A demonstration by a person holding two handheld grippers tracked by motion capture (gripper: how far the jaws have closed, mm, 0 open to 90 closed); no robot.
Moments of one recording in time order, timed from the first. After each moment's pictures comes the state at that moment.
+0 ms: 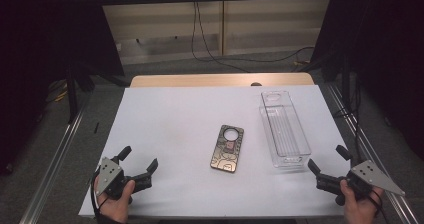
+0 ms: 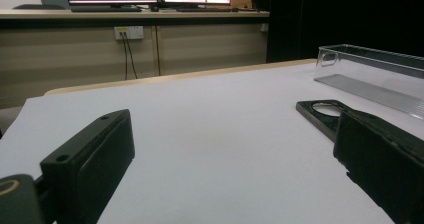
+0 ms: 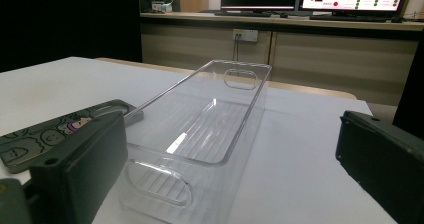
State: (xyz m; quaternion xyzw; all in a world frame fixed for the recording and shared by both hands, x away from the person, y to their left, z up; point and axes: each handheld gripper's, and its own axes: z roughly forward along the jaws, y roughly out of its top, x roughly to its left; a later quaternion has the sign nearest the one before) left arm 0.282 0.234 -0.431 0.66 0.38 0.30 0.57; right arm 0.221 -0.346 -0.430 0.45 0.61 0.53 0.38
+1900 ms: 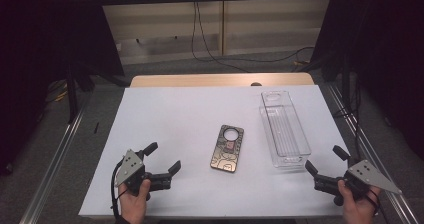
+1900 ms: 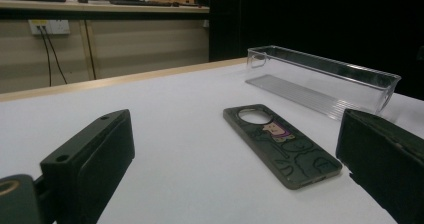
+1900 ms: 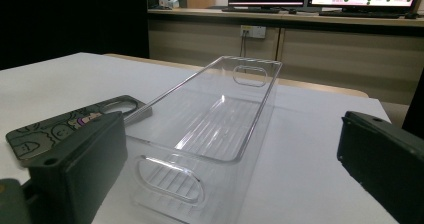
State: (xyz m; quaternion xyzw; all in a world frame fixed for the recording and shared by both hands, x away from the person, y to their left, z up) left arm 0.291 0.185 -0.418 0.70 0.32 0.22 0.60; right arm 0.222 -0.342 -0.431 0.45 0.62 0.53 0.37
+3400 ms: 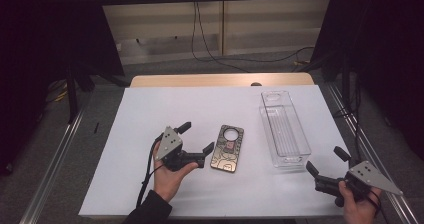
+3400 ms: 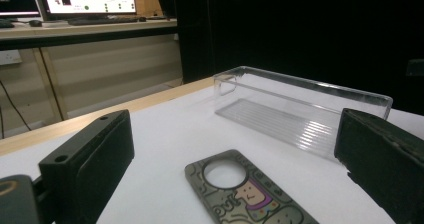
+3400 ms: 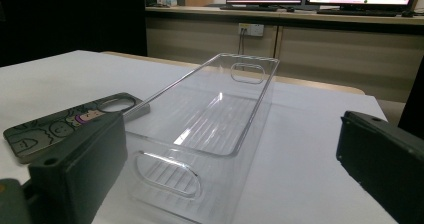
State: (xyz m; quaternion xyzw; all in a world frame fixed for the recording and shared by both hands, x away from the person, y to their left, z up) left arm 0.340 0.100 -0.403 0.71 0.26 0.21 0.62; right arm 0.220 -0.343 -0.432 0.45 0.62 0.52 0.37
